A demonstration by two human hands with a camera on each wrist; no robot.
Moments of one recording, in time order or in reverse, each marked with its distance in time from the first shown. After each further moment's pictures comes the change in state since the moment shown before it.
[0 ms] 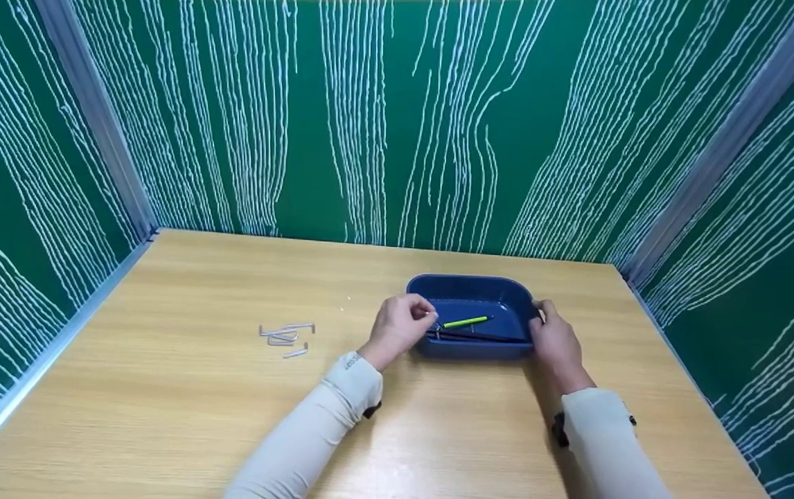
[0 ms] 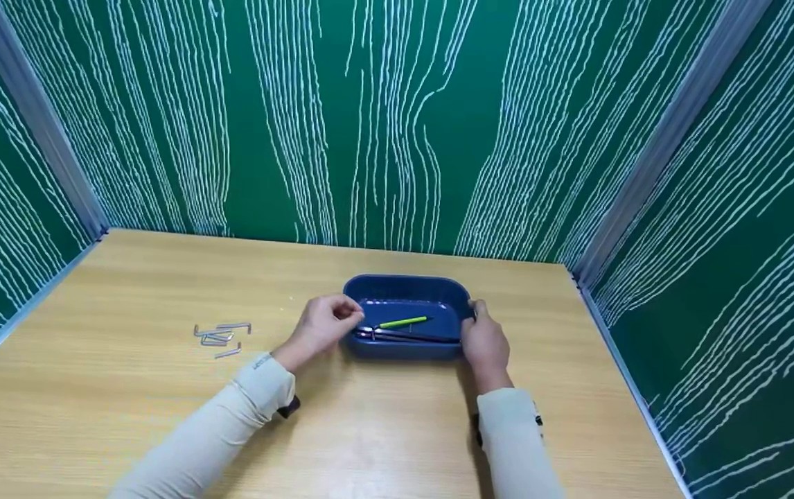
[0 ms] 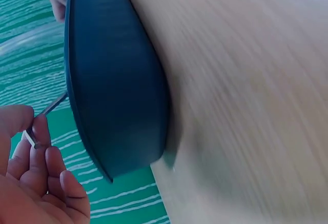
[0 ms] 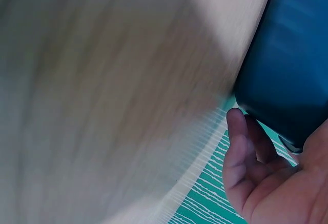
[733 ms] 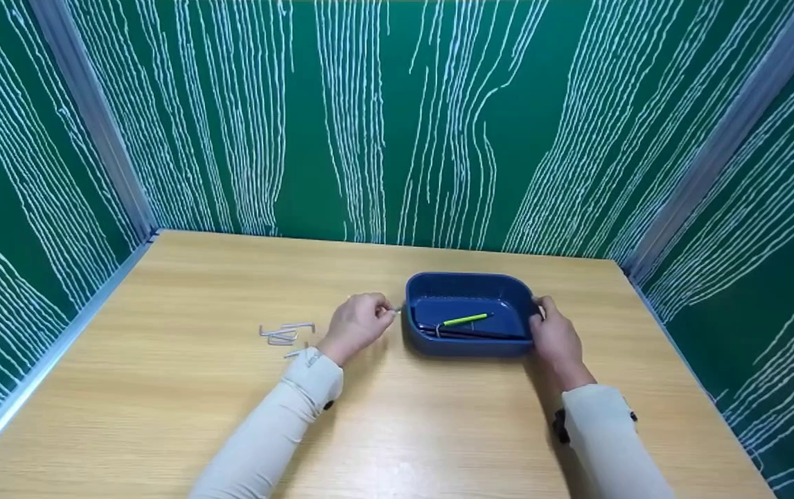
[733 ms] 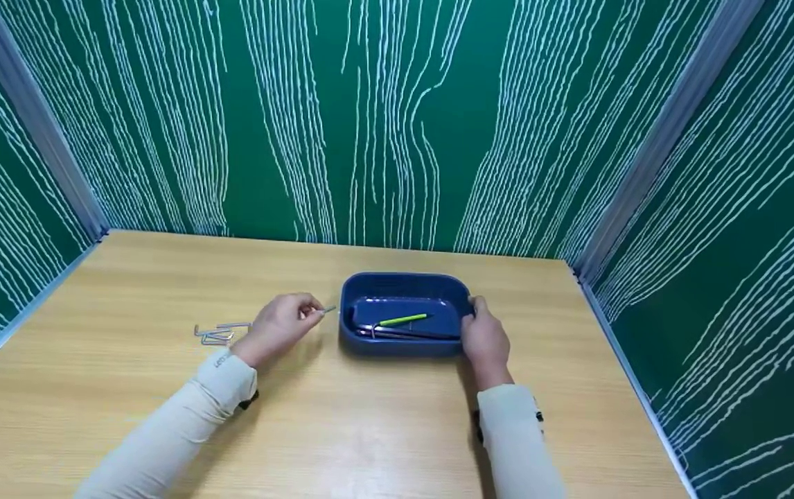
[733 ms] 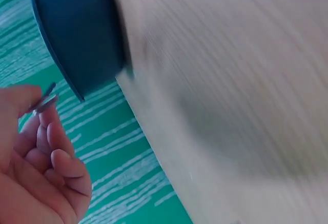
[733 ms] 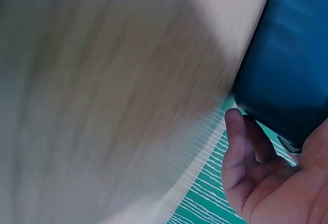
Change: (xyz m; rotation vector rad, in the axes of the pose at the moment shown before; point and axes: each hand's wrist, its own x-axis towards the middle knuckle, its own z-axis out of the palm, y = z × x) left_hand -0.001 -0.033 -0.051 0.346 -0.053 0.056; right_hand -0.002 0.001 0.003 -0.044 0.077 -0.041
